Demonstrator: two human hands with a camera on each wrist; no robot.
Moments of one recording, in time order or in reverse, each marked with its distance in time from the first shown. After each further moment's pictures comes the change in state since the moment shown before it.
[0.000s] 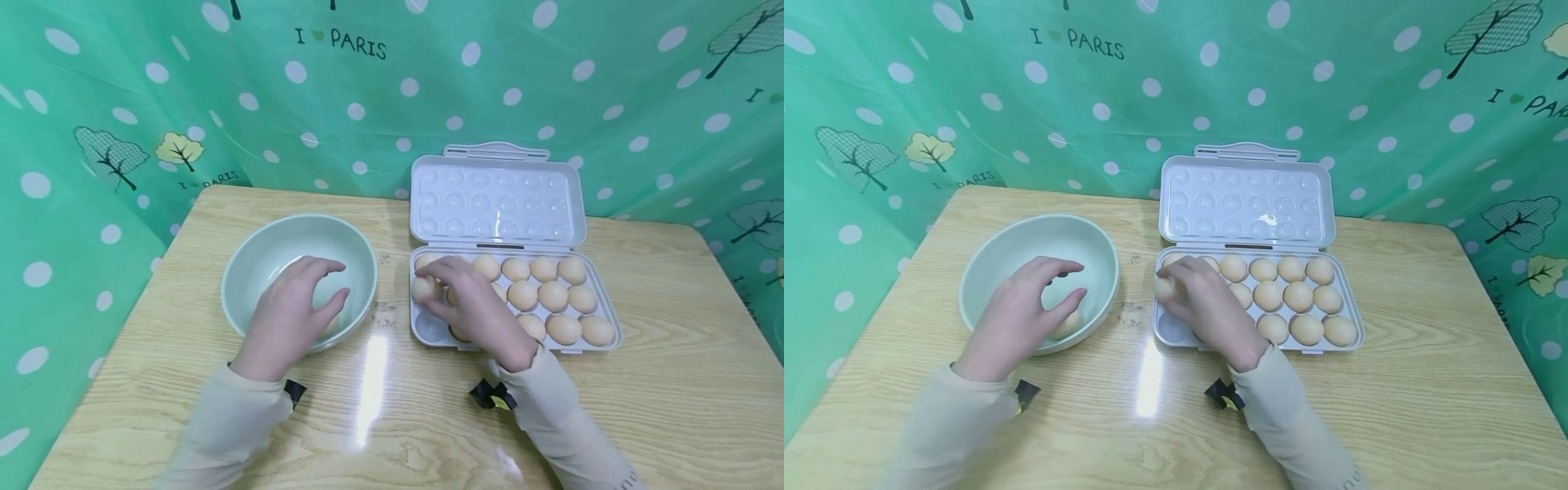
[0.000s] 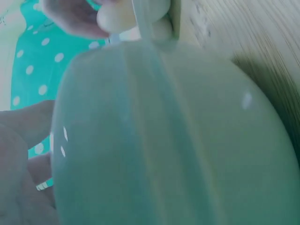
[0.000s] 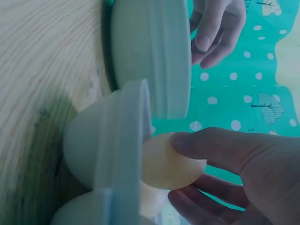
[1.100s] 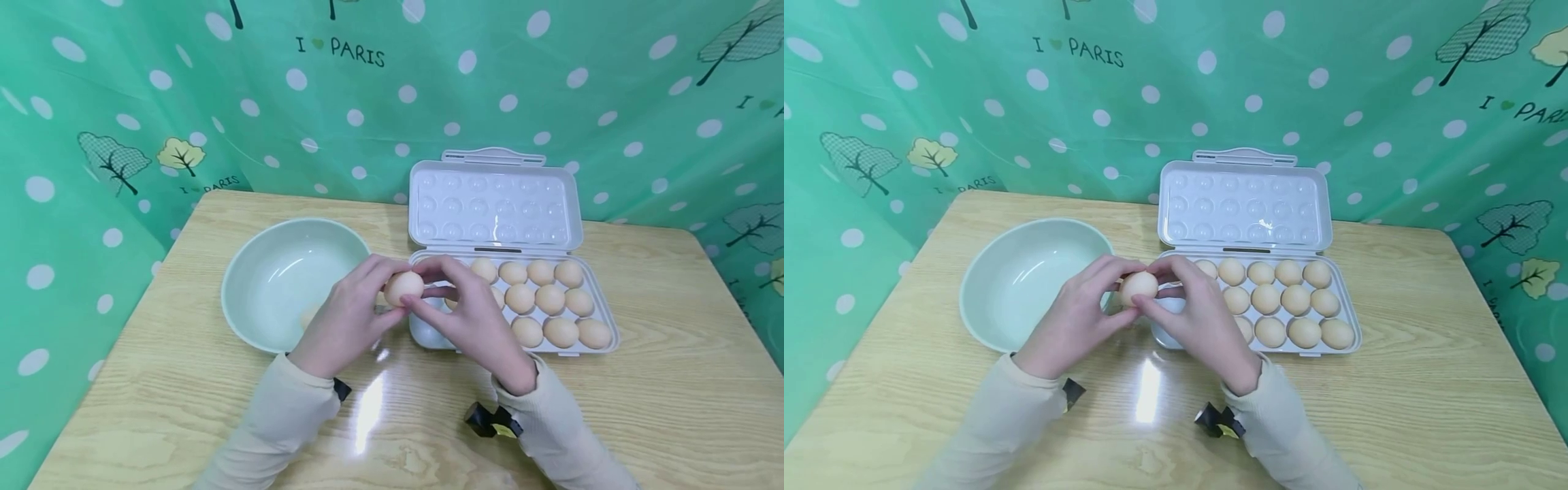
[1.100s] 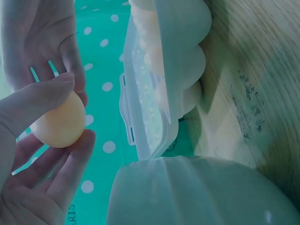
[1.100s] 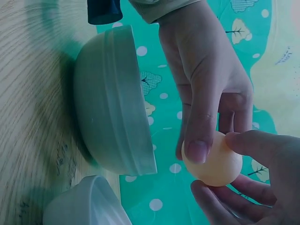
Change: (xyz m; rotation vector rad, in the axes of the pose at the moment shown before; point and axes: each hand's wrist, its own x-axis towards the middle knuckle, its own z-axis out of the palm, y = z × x) left_hand 0.016 0.045 0.035 -0.204 0.003 0.300; right_hand -0.006 -0.037 -0.008 0.531 0.133 0.086
